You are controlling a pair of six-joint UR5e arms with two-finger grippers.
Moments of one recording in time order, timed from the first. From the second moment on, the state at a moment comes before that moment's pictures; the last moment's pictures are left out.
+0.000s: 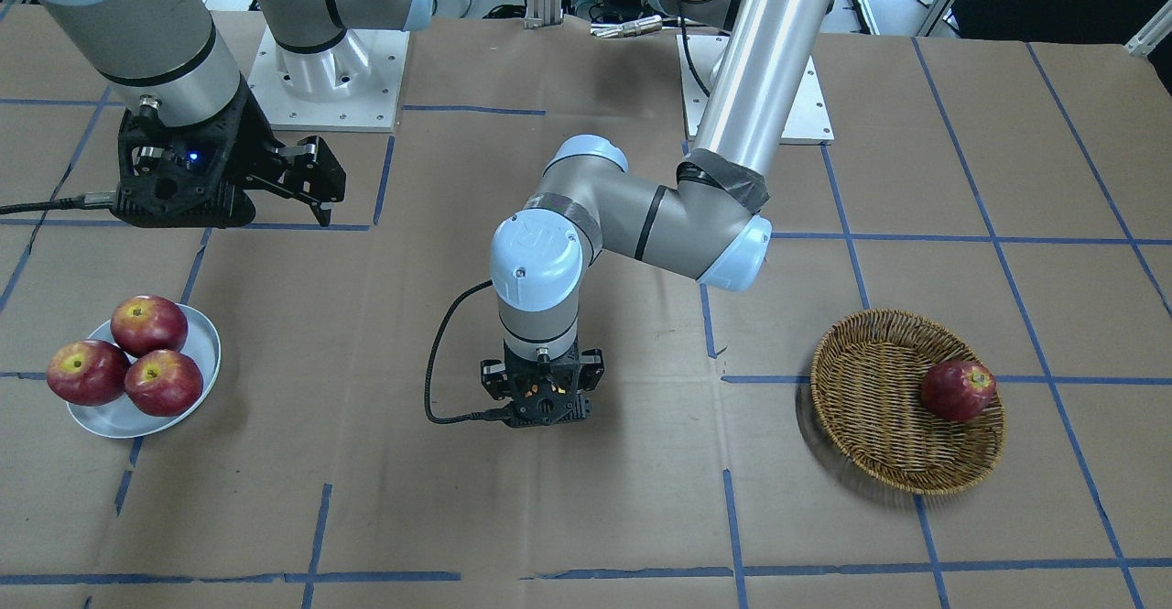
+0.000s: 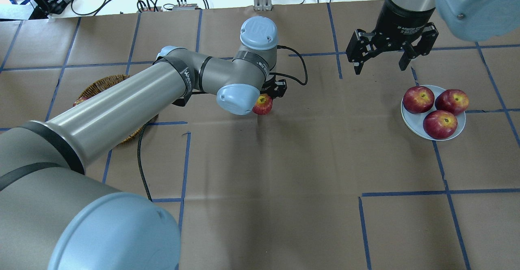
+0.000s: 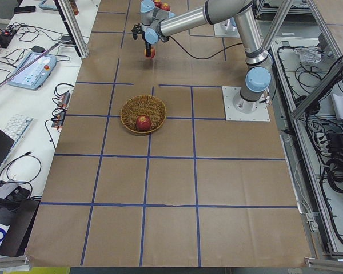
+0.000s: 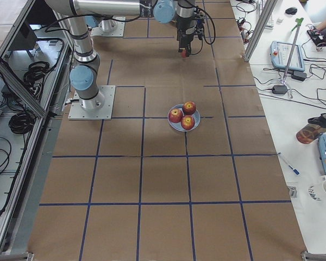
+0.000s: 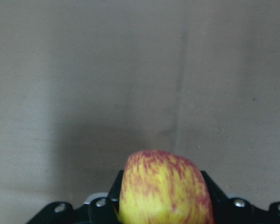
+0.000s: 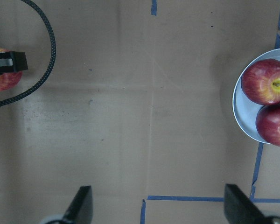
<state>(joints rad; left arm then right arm) -1.95 -2.19 -1.53 -0.95 1.62 -0.48 1.58 -1.48 1.53 -1.56 -1.58 -0.04</state>
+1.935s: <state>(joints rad) -1.69 -1.83 -1.51 -1.33 1.62 -0.06 1.58 -1.48 1.50 -1.56 -1.59 -0.04</state>
